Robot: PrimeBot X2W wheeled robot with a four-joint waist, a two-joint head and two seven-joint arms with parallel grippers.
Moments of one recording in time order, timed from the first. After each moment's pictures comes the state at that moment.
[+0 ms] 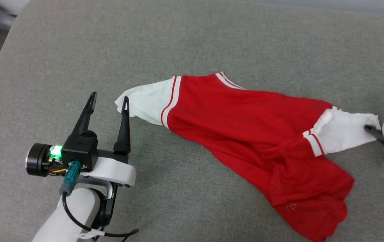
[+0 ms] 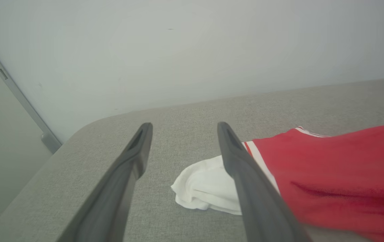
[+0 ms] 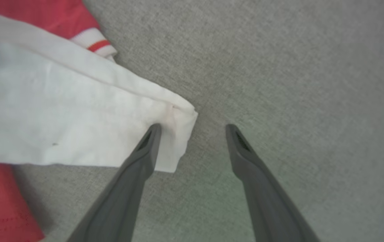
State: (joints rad) left arm -0.36 0.42 -0.48 0.05 -0.37 0.34 -0.26; right arm -0.71 -0.80 0.60 0.34 0.70 0.13 0.71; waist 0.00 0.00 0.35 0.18
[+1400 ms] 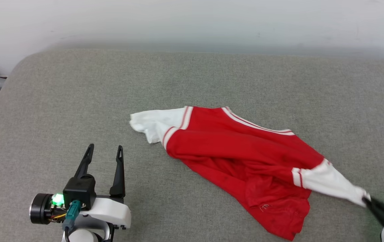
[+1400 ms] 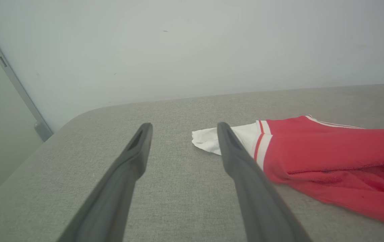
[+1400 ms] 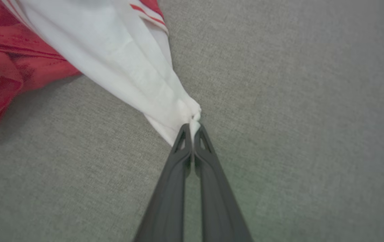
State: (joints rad) left arm -0.11 0.26 -0.26 0.12 -0.22 0.19 -0.26; right arm -0.16 -0.77 0.49 0.36 0.62 0.13 0.02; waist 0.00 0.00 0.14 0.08
